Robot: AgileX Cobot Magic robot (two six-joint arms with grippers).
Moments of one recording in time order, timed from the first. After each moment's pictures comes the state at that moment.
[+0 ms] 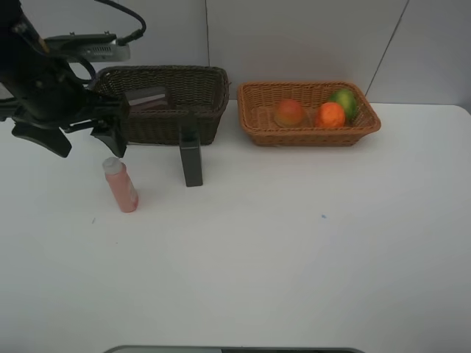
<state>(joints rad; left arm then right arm) -0.33 1.60 -1.06 -0.05 0.90 -0.24 -0.02 0.00 -0.52 -0.06 1.06 0.02</state>
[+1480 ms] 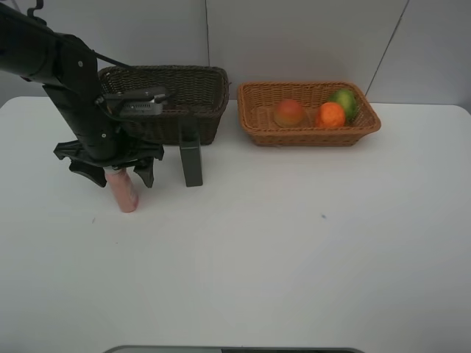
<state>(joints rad) -0.34 1.91 -1.06 -0.04 0.67 -0.28 -0.02 0.00 -0.52 -0.06 1.06 0.02</state>
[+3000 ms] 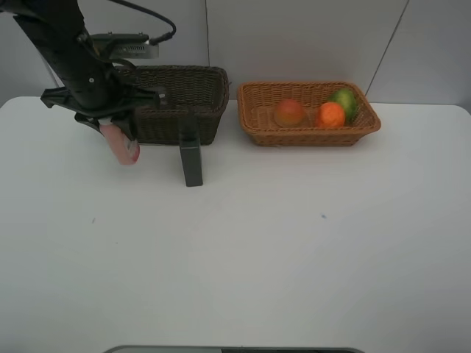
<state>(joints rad) -0.34 1.80 -1.26 0.03 0.83 -0.28 -0.02 0.00 -0.52 -0.06 1.06 0.02</state>
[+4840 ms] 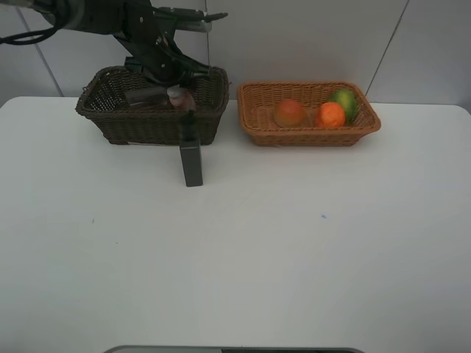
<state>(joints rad) -0.38 2.21 -1.66 0.09 0.42 -0.21 -0.02 0.00 -0.52 -0.06 1.06 0.02</state>
